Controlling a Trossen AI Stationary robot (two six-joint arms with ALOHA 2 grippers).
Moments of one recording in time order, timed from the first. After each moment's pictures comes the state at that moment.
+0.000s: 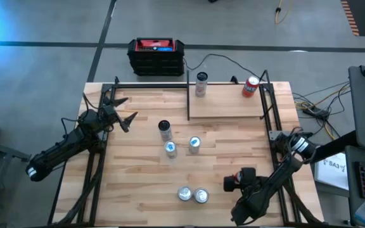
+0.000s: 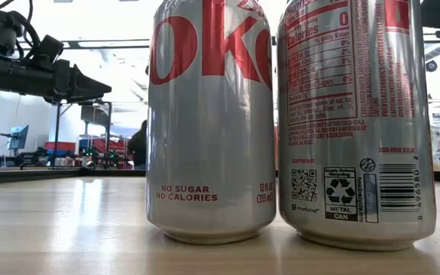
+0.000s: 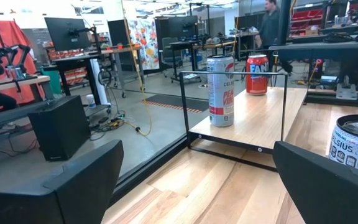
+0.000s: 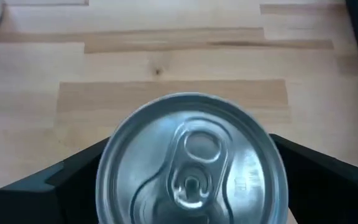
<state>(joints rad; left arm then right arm) 0.63 0.02 0.03 0.01 -0.02 0.12 0.84 1.98 1.45 -1.50 0.33 2.51</state>
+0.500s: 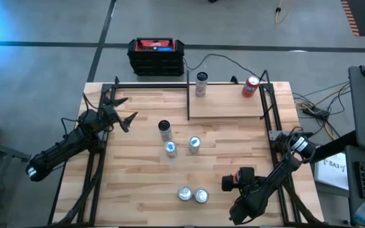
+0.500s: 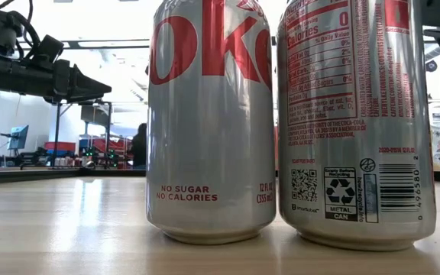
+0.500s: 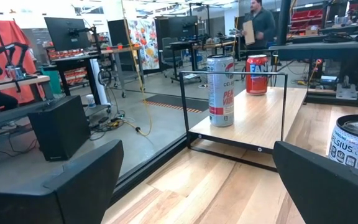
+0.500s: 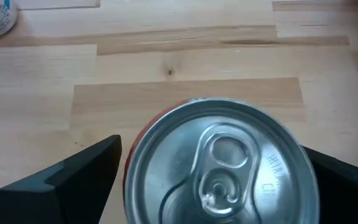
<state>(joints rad) 0.63 0.02 0.03 0.01 -0.02 0.12 0.83 1.97 1.46 -1.48 0.34 2.51</state>
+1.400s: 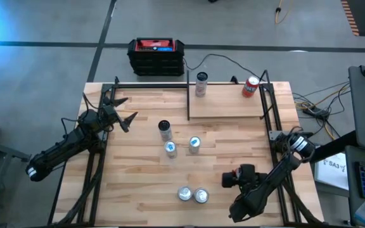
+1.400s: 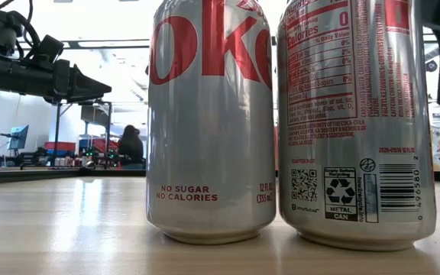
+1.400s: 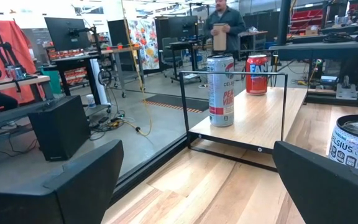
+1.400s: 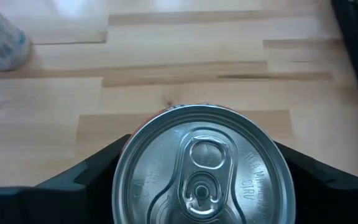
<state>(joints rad) 0.63 0.02 0.03 0.01 -0.02 0.12 0.81 1.97 1.49 -1.57 0.40 2.52</state>
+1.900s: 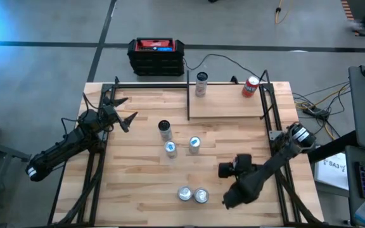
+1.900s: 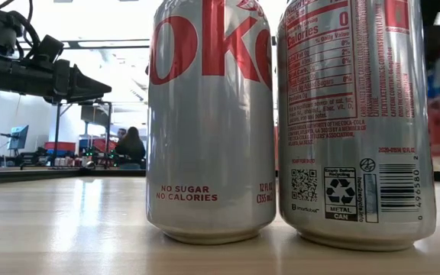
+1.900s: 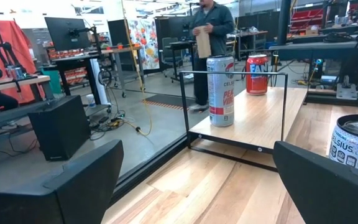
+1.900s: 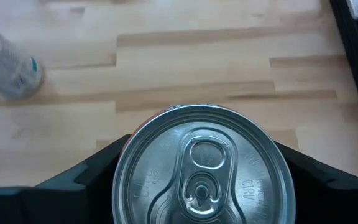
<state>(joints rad) 0.63 0.02 0.03 0.01 -0.02 0.12 0.69 1.87 1.47 -1.57 0.40 2.41</state>
